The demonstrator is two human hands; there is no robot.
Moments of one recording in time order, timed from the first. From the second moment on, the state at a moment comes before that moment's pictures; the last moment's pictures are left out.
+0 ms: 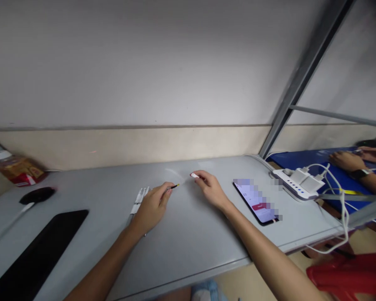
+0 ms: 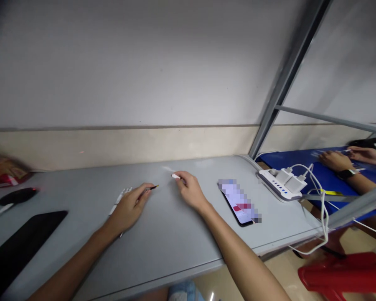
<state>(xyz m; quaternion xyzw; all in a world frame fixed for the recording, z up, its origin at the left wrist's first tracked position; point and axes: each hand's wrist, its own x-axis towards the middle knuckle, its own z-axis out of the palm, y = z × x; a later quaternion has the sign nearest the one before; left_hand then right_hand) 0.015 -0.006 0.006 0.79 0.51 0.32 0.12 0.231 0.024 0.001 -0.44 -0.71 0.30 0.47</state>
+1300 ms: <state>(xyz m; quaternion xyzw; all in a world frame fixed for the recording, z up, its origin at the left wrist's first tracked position) 0.017 -0.004 -0.006 0.80 0.51 0.31 0.01 0.211 0.009 -0.008 -0.41 -0.86 0.09 0.28</state>
